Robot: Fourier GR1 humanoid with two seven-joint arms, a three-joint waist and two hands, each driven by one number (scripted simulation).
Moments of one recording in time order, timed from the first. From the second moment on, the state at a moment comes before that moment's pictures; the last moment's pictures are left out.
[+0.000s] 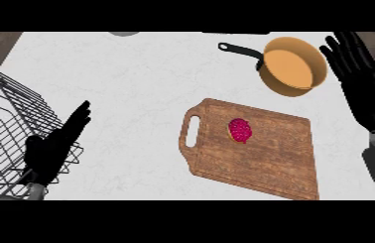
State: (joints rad) left arm -0.02 0.60 -0.33 -1.56 0.31 0.18 0.11; right arm -0.32 -0.57 0.10 -1.66 -0.44 -0.14 0.12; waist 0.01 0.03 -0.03
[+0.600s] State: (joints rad) left arm -0.20 0.49 -0.16 -1.62 0.34 0.33 0.19; right arm -0.35 -0.55 0.13 -1.25 -0.16 -0.09 -0.34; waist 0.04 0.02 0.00
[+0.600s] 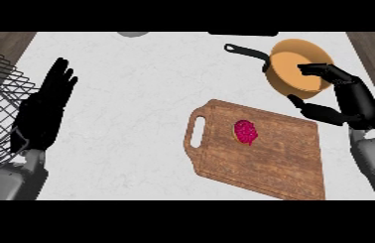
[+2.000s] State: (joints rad) left arm -0.23 0.42 -0.08 -1.61 0.28 0.33 0.20; right arm -0.57 -0.57 0.48 -1.41 0.17 0.40 0.14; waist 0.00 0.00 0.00
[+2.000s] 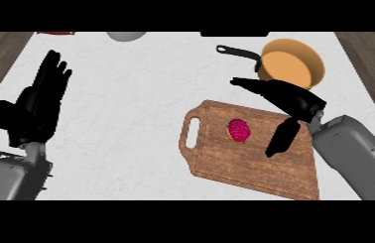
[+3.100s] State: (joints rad) left arm -0.21 0.33 0.03 -1.62 0.19 0.22 0.22; right arm -0.45 -0.34 0.40 -1.37 0.52 0.48 0.19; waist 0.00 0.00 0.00
